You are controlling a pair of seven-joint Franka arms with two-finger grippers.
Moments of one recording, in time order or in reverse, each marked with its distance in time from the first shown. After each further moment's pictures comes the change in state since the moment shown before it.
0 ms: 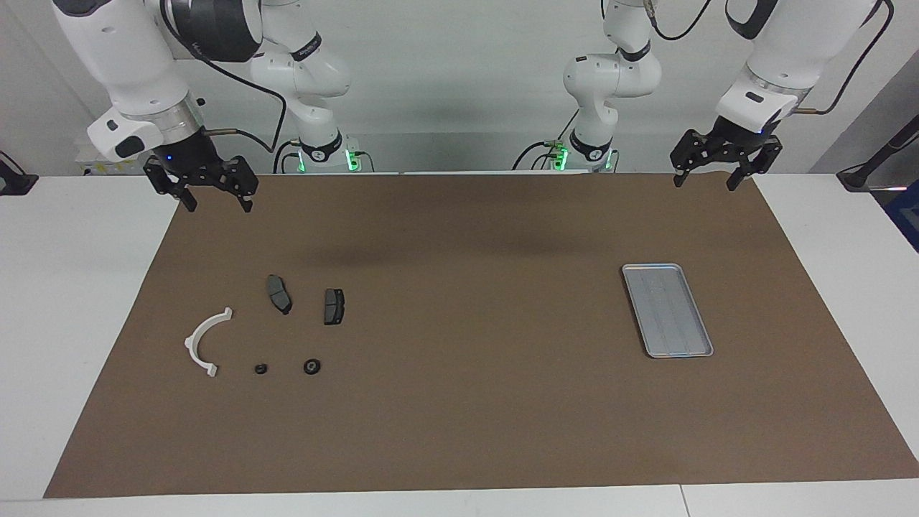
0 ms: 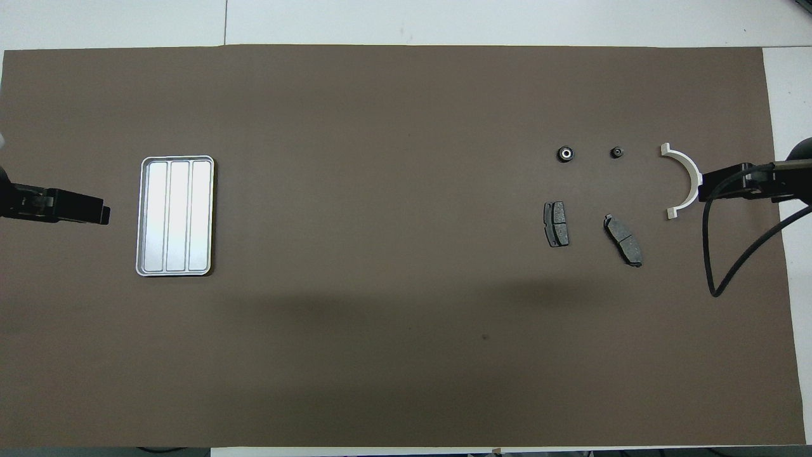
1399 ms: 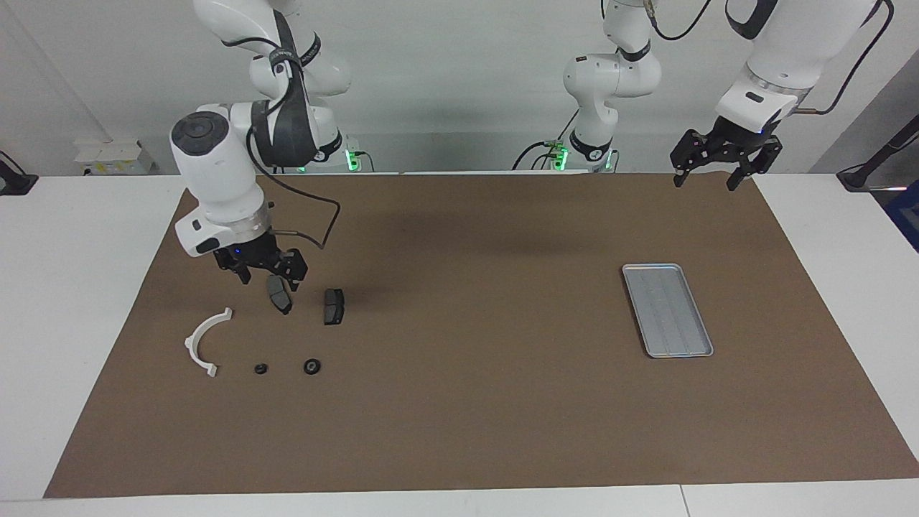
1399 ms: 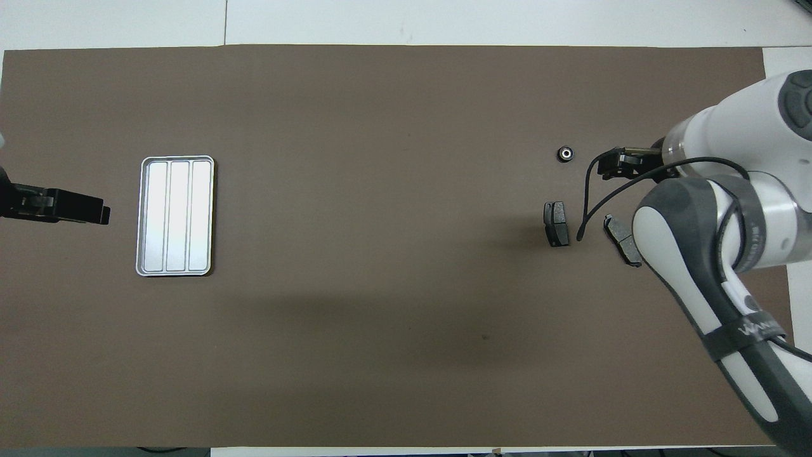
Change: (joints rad) left arm 0.000 0.000 0.000 0.000 0.000 0.000 0.000; right arm 0.115 0.207 0.003 -0.175 -0.074 0.412 0.315
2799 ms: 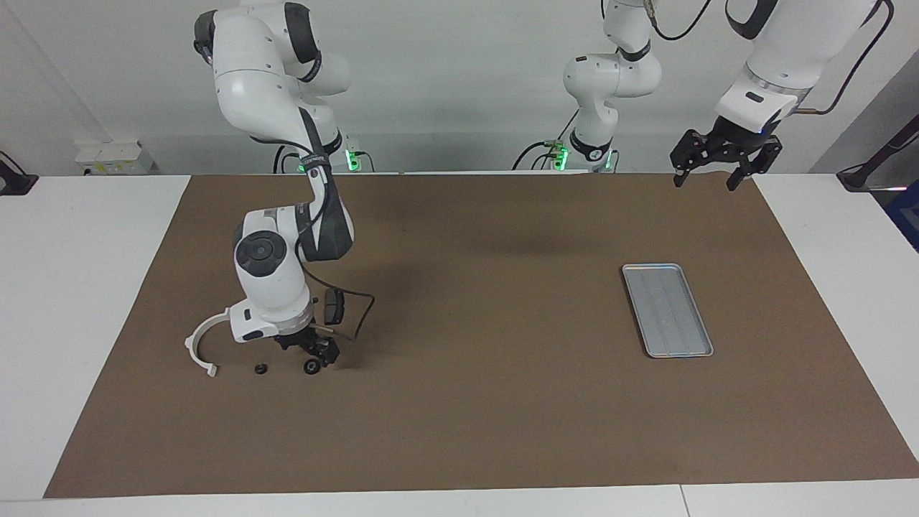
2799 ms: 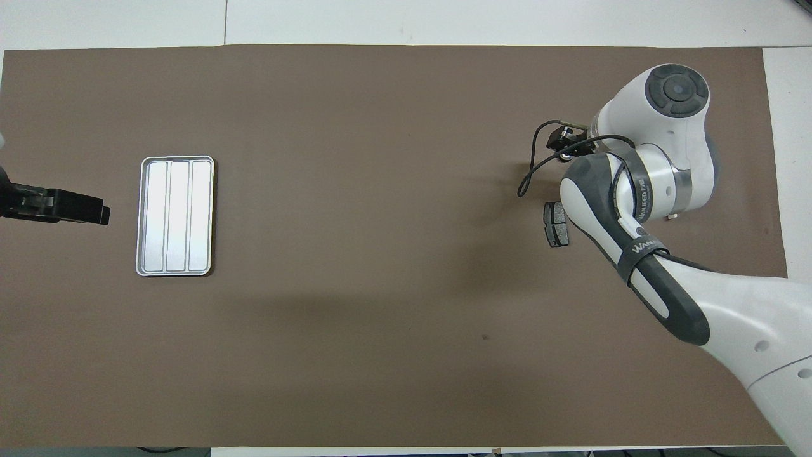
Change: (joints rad) left arm 0.000 0.000 0.000 0.000 0.000 0.000 0.000; right arm 0.047 0.397 -0.003 0.259 -0.057 0.107 0.286
